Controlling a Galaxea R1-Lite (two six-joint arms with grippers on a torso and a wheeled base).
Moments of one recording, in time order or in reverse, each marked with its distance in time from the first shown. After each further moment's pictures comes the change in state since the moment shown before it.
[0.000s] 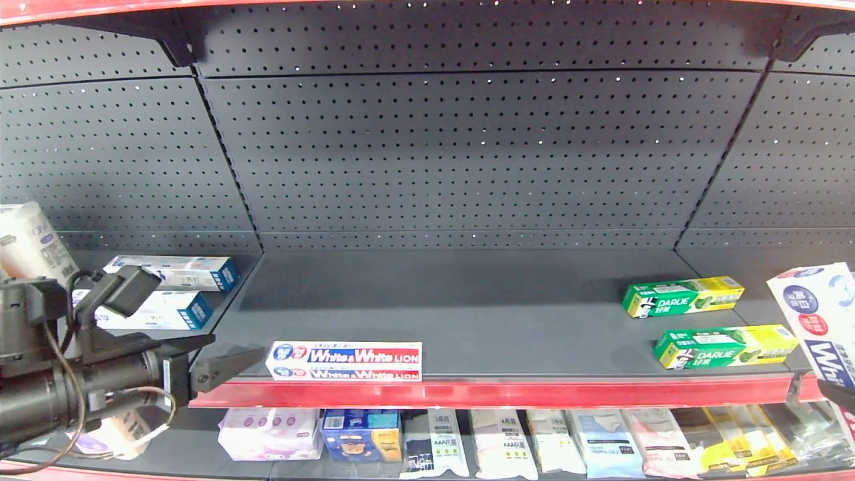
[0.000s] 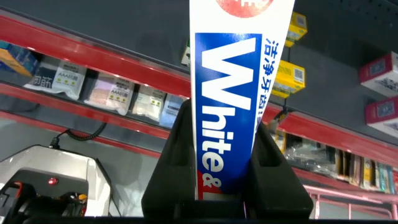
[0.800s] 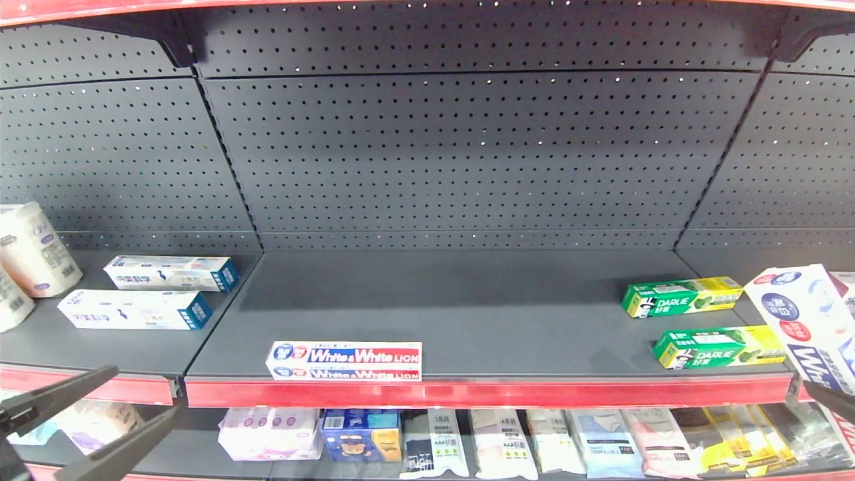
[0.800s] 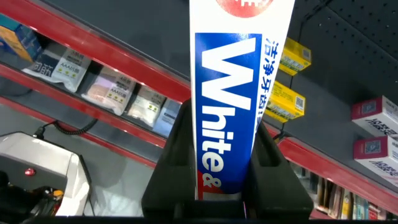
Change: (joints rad) left arm 0.044 -0.661 0.121 0.246 -0.001 -0.002; right arm 0.075 -0.018 0.016 -0.029 0.012 -0.114
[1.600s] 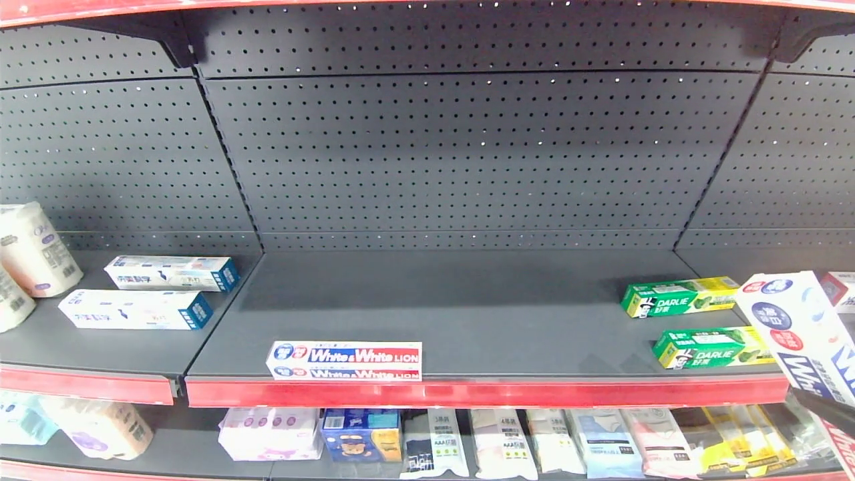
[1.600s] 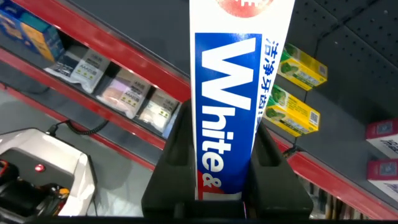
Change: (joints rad) left arm -0.126 -0.494 -0.074 0.366 0.169 0.019; right arm 0.025 -0.016 0.013 -0.007 0.067 -0.016
